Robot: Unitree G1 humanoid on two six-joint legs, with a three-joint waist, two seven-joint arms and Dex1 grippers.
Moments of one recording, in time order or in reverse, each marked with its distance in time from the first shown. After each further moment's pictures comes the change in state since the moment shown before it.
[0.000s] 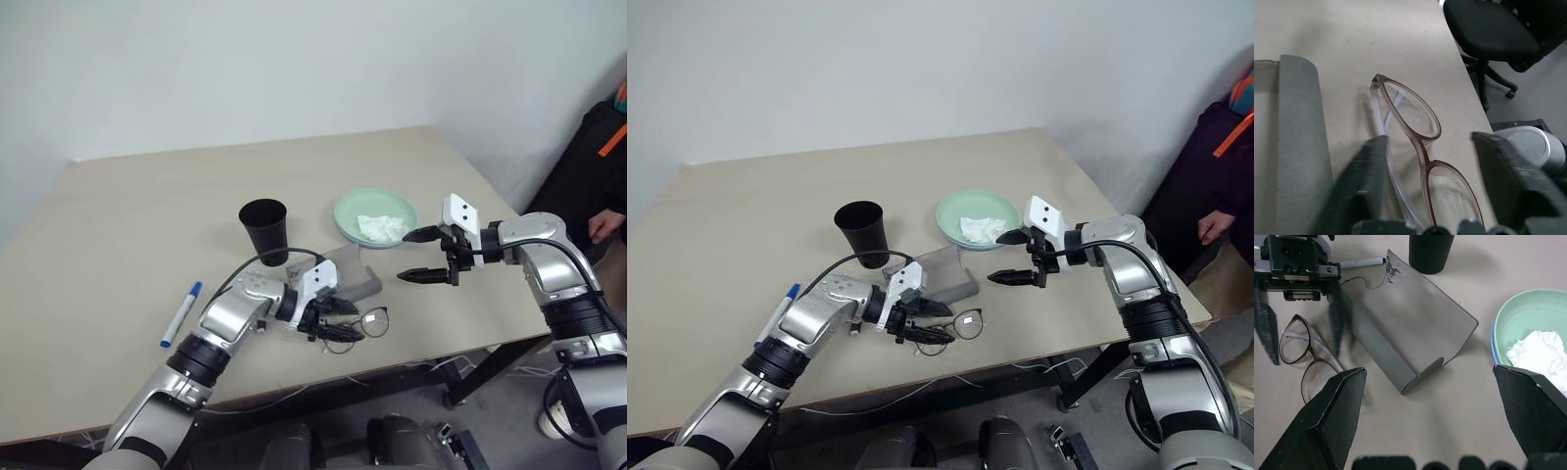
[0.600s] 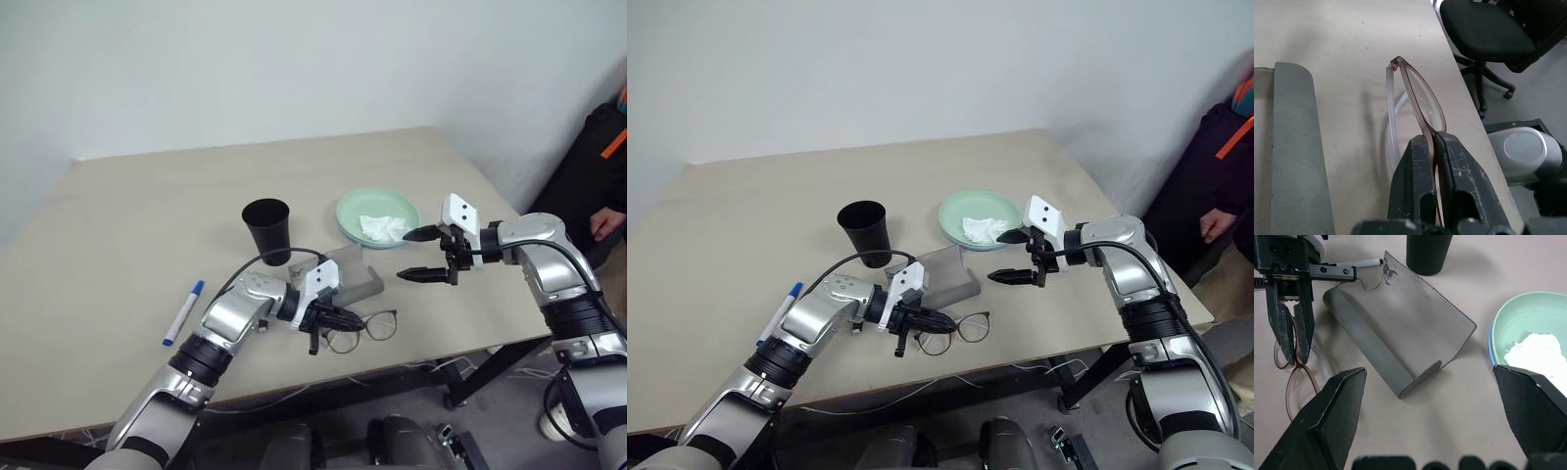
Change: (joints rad) left arm -0.004 -0.013 0.006 -0.004 0.006 -0.002 -0.016; right arm 0.001 0.000 0.005 0.000 0.000 -0.004 -0.018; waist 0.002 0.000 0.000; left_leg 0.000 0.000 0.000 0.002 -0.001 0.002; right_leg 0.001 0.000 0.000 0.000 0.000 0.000
